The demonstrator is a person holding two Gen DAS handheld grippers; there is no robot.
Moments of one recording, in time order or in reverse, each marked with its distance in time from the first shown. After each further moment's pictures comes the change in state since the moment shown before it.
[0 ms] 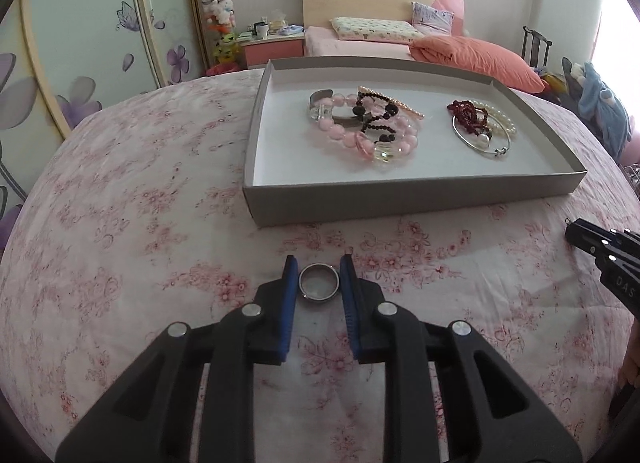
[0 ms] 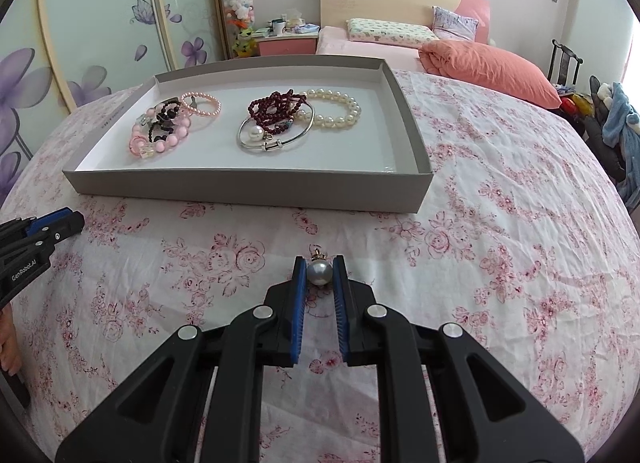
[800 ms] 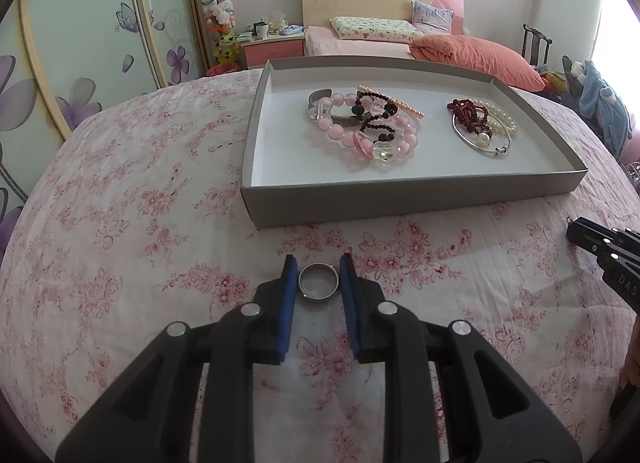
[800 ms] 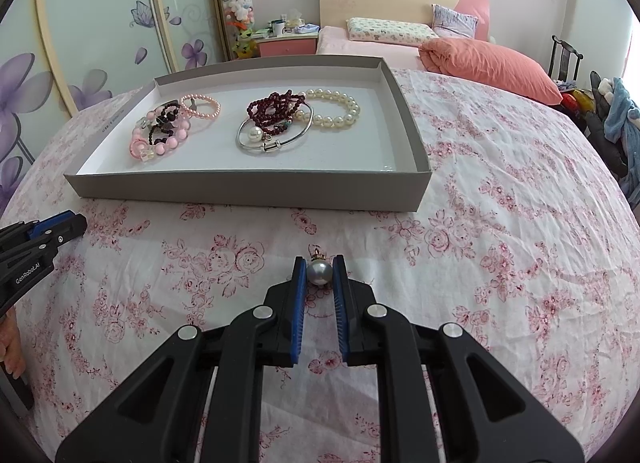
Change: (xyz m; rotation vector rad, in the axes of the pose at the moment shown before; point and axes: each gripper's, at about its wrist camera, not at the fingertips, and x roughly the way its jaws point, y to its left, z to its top) left arm 0.001 -0.003 0.001 0.004 0.001 0.004; right arm 0.000 -0.003 -0.001 0.012 0.000 0.011
